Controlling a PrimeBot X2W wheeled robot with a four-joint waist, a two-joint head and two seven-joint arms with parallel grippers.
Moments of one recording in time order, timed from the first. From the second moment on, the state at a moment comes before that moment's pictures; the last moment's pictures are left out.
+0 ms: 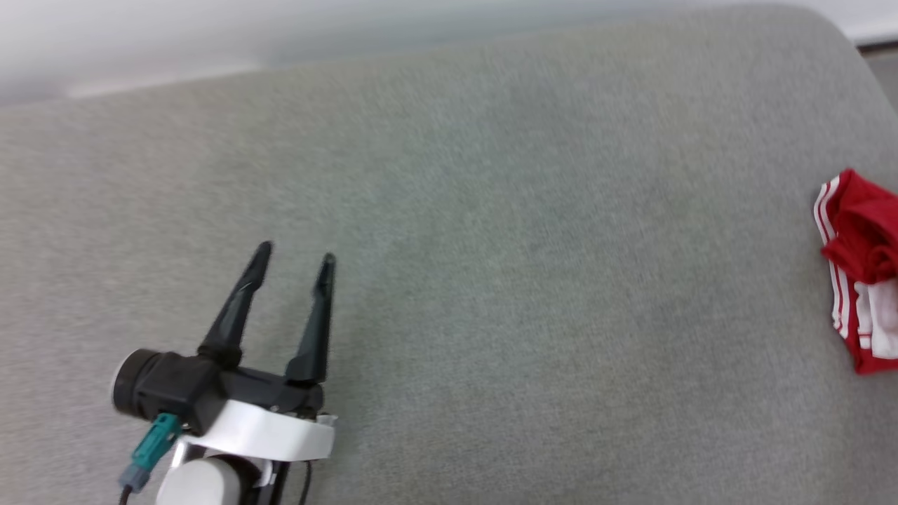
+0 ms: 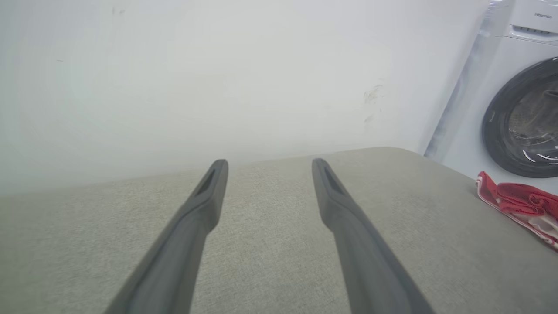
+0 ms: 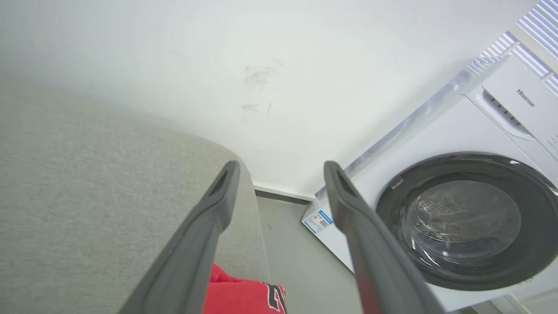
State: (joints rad) left arm -0.11 0.16 -0.16 -0.11 -0.22 -0.12 -0.26; right arm -0.58 -0.48 -0.15 0.34 -0.17 0.13 0.03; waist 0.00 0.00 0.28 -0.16
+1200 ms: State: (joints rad) left arm 0.06 0.07 0.04 0.06 -0.19 -0.13 -0.26; right arm -0.02 -0.05 -0.11 0.11 0.10 0.13 -0.25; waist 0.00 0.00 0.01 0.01
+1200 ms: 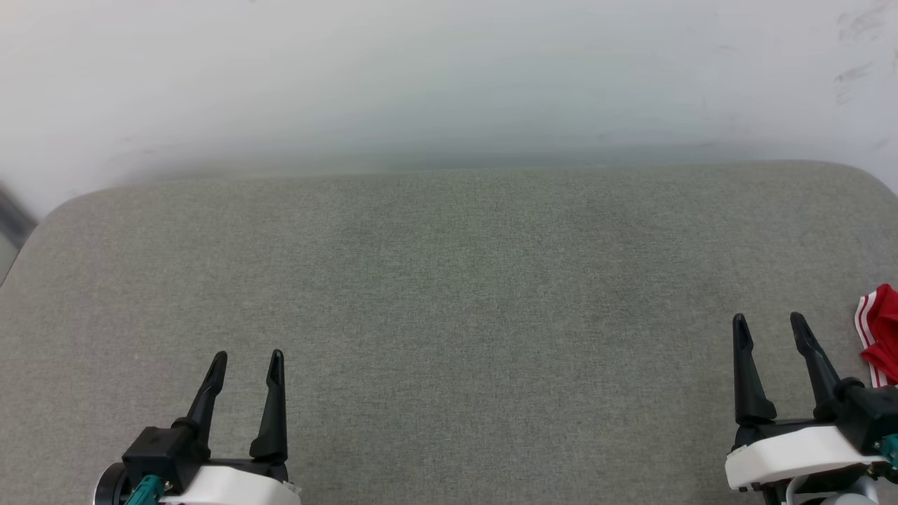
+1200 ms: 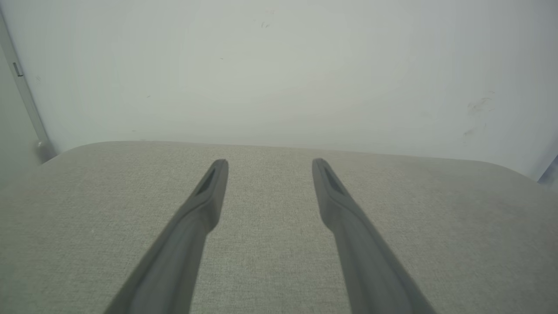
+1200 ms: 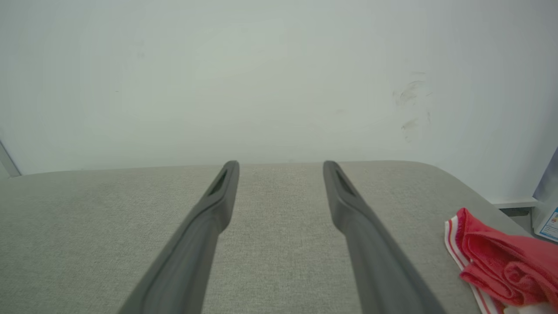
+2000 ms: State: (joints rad) left arm 0.07 0.06 0.06 0.06 -0.18 -0.13 -0.26; right arm -0.02 -0.05 -0.09 0.12 0.12 0.13 -0.26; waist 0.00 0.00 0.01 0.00
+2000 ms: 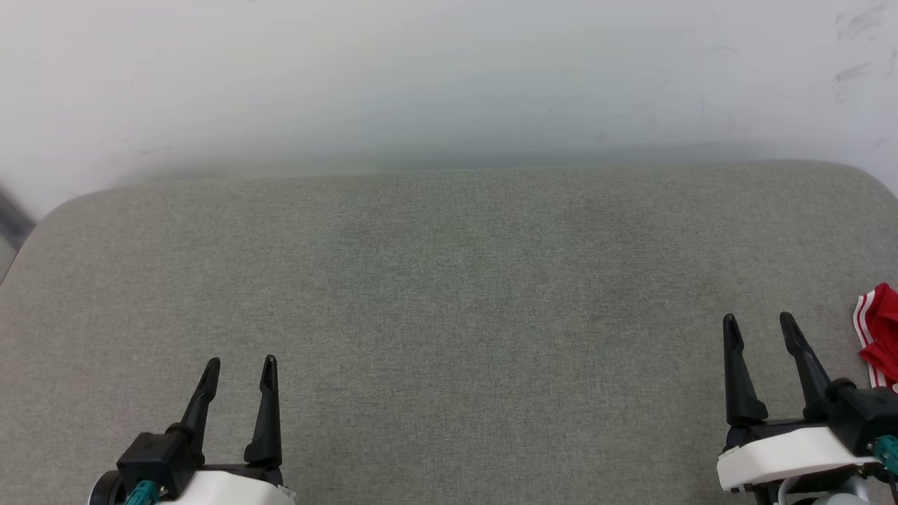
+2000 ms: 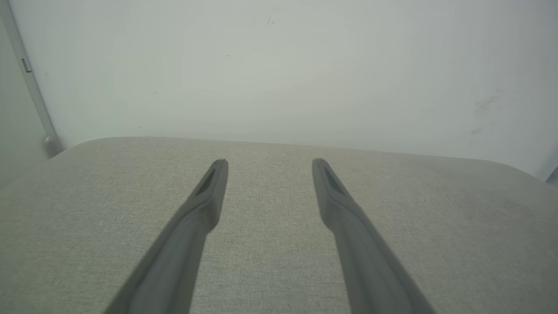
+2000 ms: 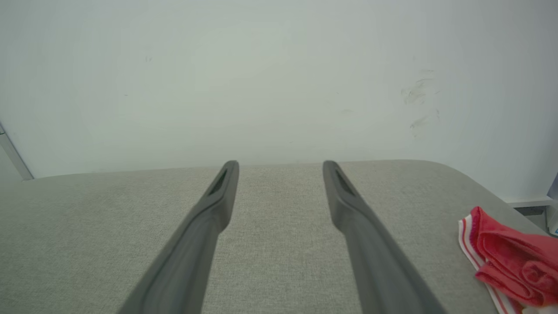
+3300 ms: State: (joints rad) left arm 0.03 0.05 0.07 0.15 -0.69 -0.13 -0.13; right arm -0.02 -0.05 -0.09 0.18 0.66 0.13 -0.13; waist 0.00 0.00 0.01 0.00
